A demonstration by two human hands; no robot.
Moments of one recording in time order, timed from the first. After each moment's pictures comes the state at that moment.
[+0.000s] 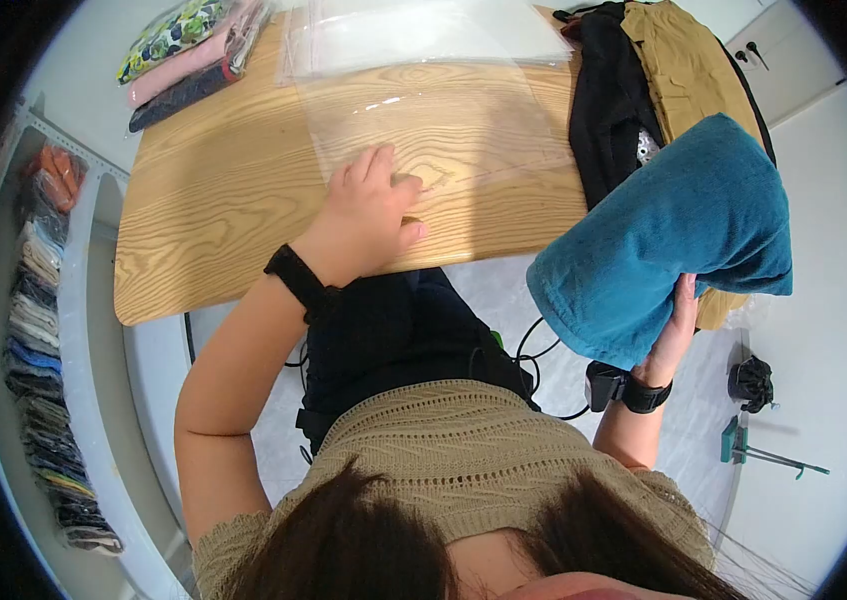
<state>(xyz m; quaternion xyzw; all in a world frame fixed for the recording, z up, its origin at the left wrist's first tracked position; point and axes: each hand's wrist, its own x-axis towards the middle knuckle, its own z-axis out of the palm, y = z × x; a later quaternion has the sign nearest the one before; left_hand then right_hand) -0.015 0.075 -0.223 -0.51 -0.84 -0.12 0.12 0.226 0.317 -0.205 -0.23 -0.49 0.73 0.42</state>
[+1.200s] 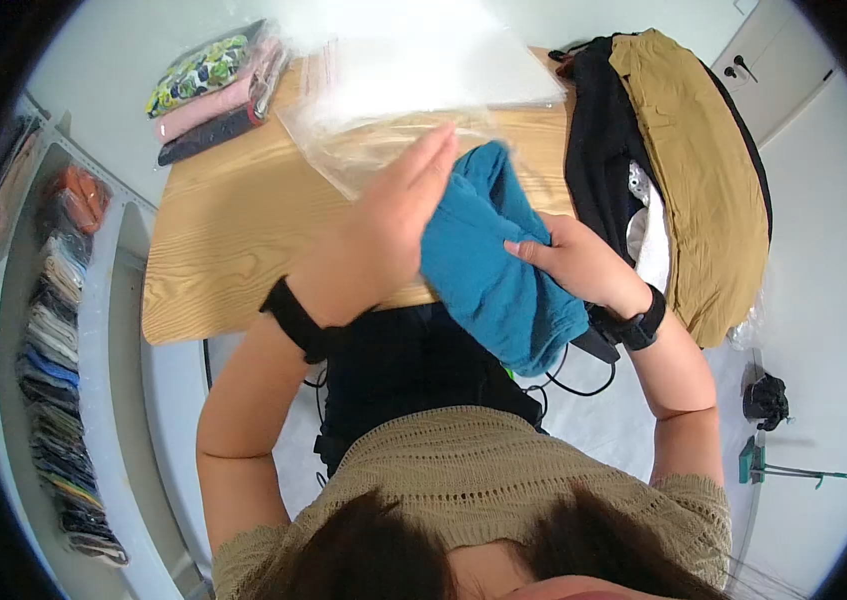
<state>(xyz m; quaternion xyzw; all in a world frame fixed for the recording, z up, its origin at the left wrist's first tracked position) -0.002 0.082 -0.143 -0.59 -0.72 -0.34 0.17 0.109 0.297 -0.152 -0.03 -0.84 0.53 -0.06</state>
